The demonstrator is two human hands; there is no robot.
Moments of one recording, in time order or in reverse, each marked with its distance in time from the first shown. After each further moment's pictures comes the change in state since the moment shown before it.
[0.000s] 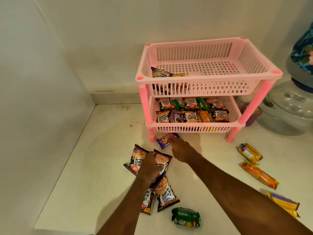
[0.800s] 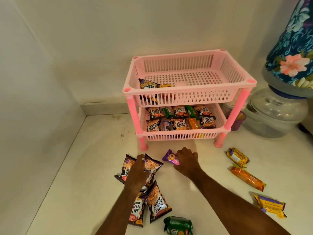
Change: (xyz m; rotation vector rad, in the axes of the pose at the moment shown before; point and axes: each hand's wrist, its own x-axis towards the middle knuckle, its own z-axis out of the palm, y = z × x) left_hand -0.009 0.012 -0.018 -0.056 0.070 0.057; right_hand -0.041 0.041 0.015 -0.142 0.125 0.266
